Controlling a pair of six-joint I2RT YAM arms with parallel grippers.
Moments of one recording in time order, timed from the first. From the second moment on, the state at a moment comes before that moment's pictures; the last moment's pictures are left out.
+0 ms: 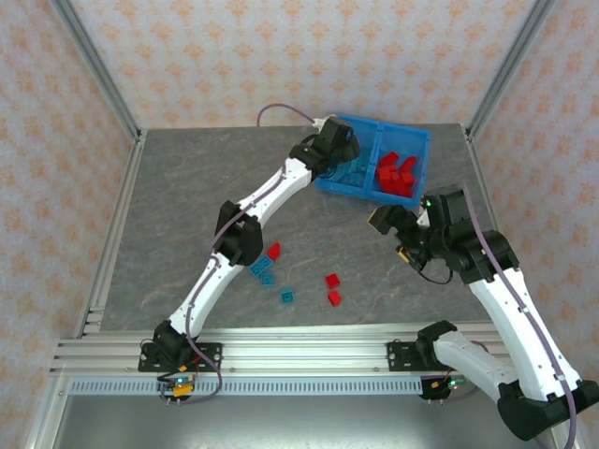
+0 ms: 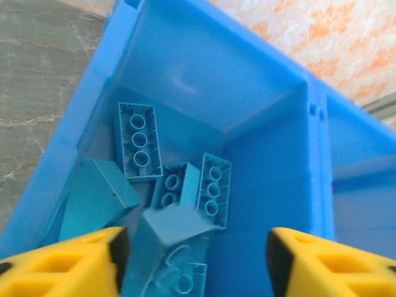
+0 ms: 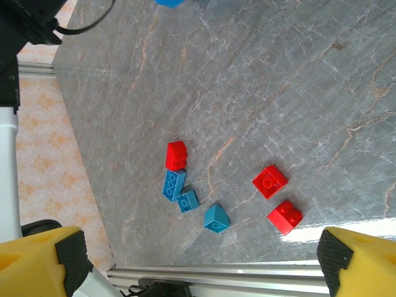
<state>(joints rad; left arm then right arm) -0.59 2.66 2.65 -0.61 -0.14 -0.79 0.36 0.88 1.12 -1.07 -0.28 1.02</state>
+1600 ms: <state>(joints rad) -0.71 0.72 0.86 -0.96 0.36 0.28 0.77 1.62 0.98 -0.90 -0.09 0.64</state>
